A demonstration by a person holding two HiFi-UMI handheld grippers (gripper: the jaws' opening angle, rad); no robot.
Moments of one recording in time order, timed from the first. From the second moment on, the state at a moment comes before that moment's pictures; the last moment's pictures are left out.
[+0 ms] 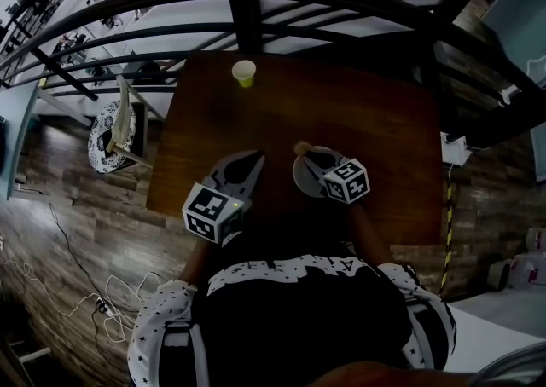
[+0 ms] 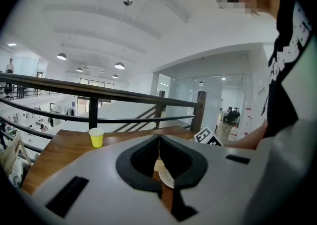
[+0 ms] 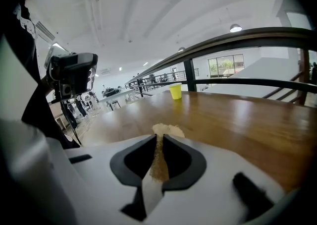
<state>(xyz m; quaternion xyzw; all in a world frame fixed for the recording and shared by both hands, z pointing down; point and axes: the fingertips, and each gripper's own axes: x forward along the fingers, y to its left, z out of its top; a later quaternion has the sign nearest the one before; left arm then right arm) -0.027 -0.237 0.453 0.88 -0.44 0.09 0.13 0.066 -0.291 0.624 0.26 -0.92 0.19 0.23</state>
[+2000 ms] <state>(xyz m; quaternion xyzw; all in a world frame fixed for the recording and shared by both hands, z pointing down) -0.036 -0.235 0.454 0.89 -0.42 0.09 0.13 0.058 -0.224 0.635 0.18 -0.92 0.19 0.28</state>
